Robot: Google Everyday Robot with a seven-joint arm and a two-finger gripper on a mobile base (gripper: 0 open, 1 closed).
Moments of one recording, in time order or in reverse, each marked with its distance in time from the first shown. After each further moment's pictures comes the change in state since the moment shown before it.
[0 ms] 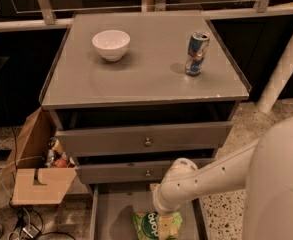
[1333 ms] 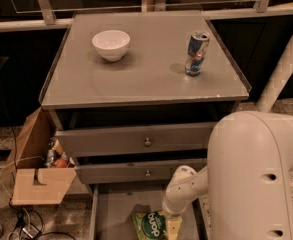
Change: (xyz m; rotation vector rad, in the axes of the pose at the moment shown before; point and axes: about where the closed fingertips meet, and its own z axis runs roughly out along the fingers) arm 0.065 0.000 0.088 -0.076 0.084 0.057
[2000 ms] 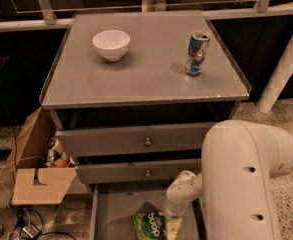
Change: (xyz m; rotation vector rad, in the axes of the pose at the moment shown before) arm 0.012 -0.004 0.053 -0.036 -0.040 0.021
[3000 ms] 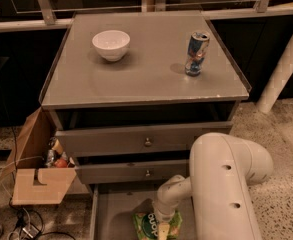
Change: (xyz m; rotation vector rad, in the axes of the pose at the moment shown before) arm -0.024 -0.010 0.077 -0.089 -0.056 -0.021
